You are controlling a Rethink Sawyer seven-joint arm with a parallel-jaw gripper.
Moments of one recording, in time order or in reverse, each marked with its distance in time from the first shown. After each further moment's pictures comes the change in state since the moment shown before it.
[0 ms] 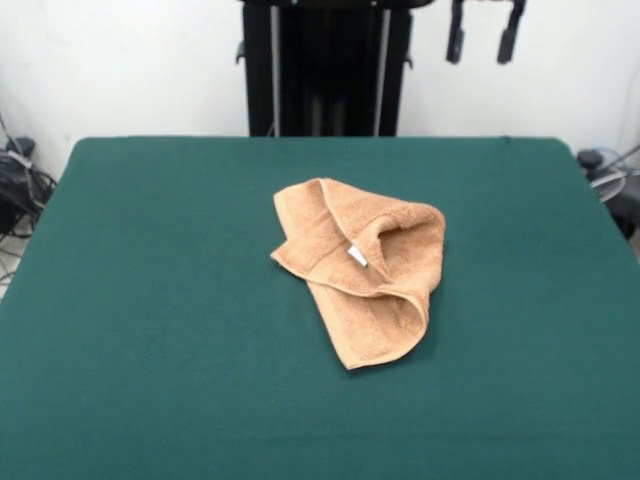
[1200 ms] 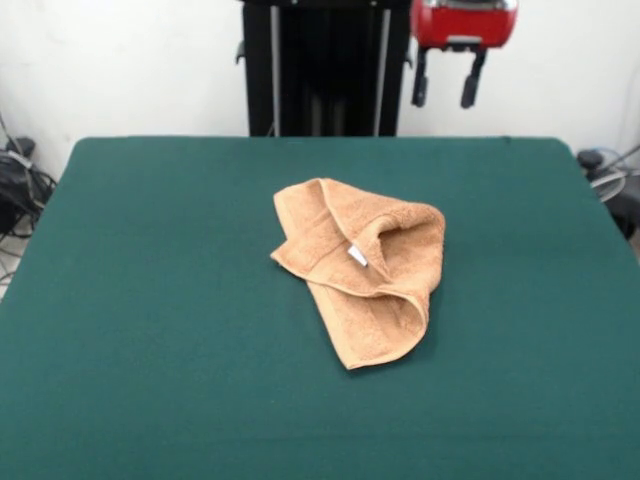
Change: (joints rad) arm -0.059 0.143 -0.002 -0.021 0.001 -0.050 0.000
